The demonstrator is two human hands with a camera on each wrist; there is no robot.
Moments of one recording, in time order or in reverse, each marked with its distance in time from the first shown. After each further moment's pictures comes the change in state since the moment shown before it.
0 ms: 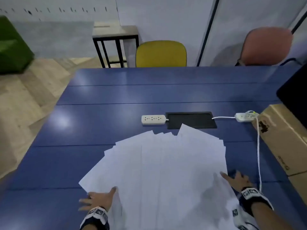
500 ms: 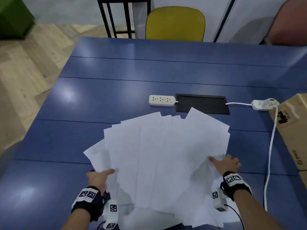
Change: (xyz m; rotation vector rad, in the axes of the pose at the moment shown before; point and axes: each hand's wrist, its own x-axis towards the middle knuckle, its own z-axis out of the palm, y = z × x) left_hand 0.023 -0.013 -0.024 -0.598 -0.260 -0.101; right_hand -0.019 -0.067 0.043 0.025 0.063 0.025
